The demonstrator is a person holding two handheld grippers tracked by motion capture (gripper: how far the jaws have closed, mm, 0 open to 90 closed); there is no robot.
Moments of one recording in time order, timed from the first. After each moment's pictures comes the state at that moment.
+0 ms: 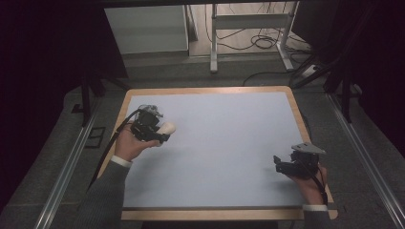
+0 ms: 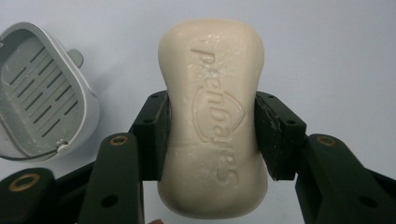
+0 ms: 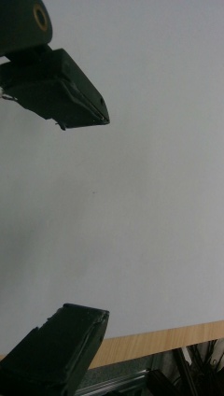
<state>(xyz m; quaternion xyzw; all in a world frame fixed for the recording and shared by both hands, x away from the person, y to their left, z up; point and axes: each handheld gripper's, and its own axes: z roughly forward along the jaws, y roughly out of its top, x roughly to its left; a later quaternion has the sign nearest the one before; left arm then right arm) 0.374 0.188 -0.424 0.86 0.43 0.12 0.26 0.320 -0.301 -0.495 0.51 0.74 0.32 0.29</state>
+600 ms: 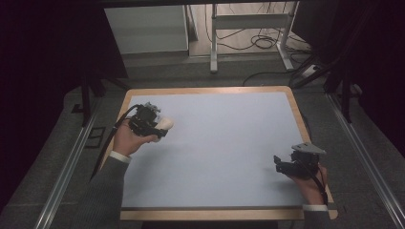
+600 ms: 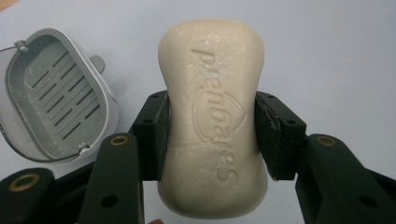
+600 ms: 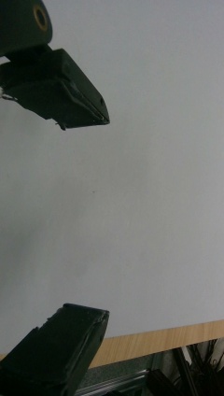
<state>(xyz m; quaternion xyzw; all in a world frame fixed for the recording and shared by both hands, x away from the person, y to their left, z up) 0.384 0.195 -0.418 0.85 0.44 0.12 0.26 0.320 -0.302 -0.495 0.50 0.74 0.32 0.29</state>
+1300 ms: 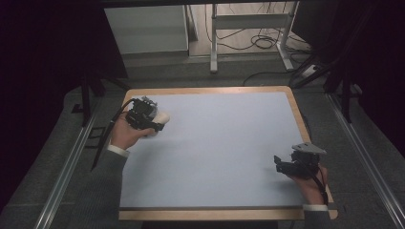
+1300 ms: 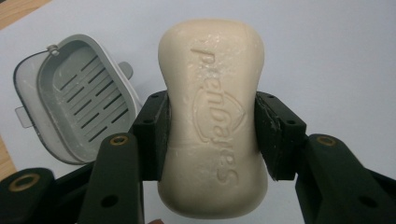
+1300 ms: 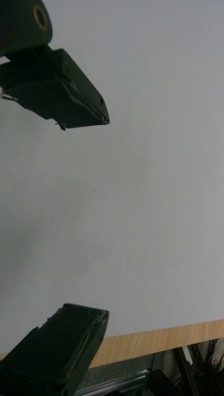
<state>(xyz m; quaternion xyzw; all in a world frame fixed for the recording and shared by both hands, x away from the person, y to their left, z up) 0.401 0.207 -0.411 0.84 0.46 0.13 0.25 0.321 -0.303 -0.495 0.51 0.74 0.32 0.29</state>
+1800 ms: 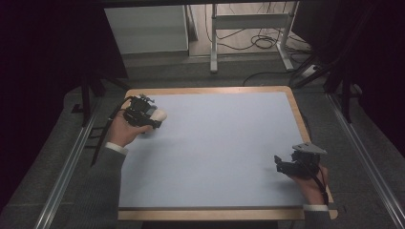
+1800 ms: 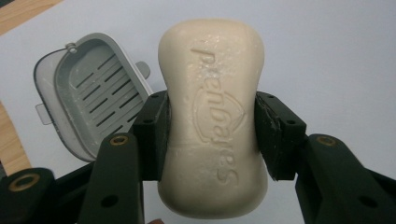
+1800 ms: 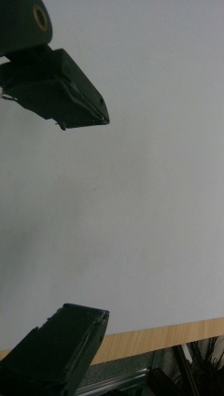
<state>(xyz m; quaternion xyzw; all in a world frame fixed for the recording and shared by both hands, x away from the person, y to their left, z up) 0.409 0.216 -0.410 0.84 0.47 0.13 0.25 0.320 -0.303 -0.495 0.51 0.74 0.32 0.30</state>
